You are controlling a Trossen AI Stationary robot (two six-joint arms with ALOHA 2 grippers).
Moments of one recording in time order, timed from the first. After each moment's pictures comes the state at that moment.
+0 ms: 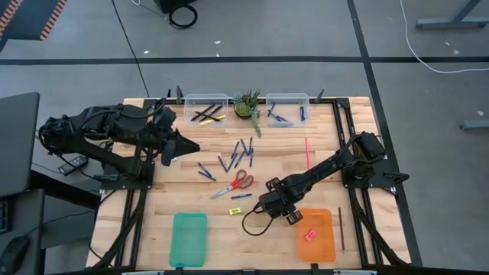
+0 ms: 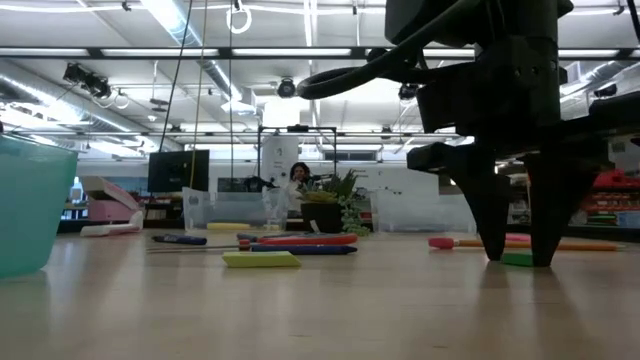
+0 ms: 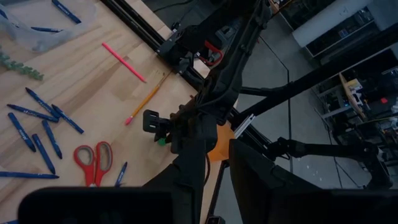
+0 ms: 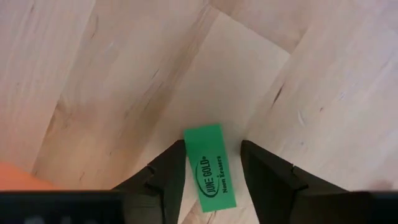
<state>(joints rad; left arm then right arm) -0.15 1.08 1.53 -0.84 -0.11 -0.85 0.34 1.92 1.18 -0.72 0.01 -0.12</state>
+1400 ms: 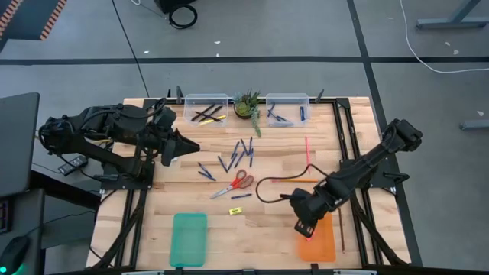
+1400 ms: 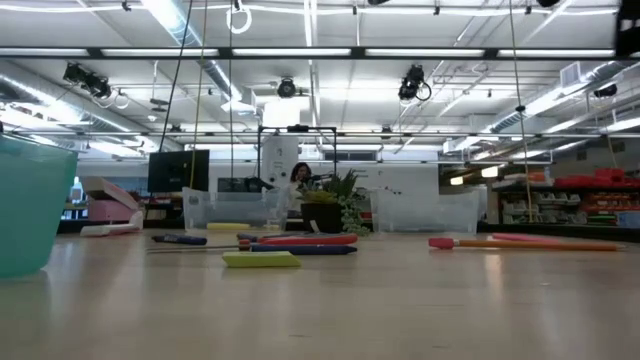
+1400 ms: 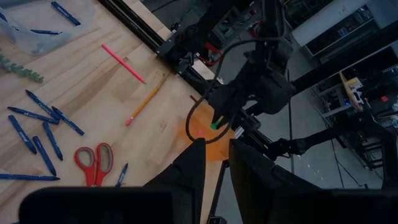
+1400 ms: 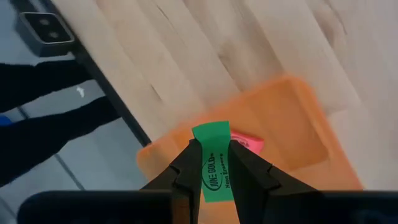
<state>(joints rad) -0.15 1.08 1.53 -0.84 -0.11 -0.84 0.60 1.51 1.17 -0.89 -0.13 1.29</state>
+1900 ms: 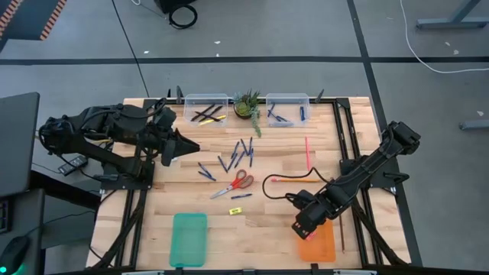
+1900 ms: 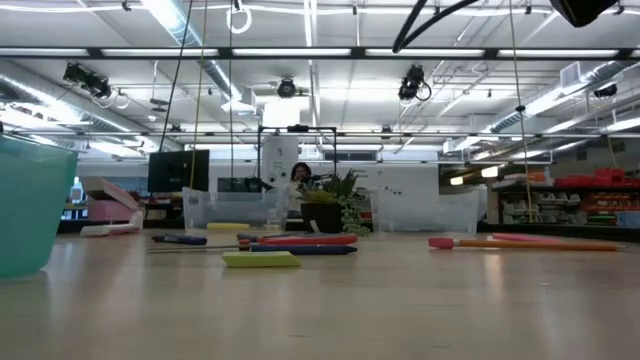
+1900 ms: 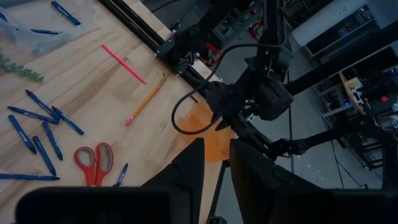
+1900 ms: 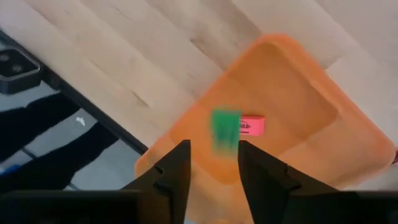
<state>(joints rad) -0.15 1.08 1.53 -0.84 -0.11 -0.84 0.65 1.54 1.17 -0.92 -0.13 1.58</state>
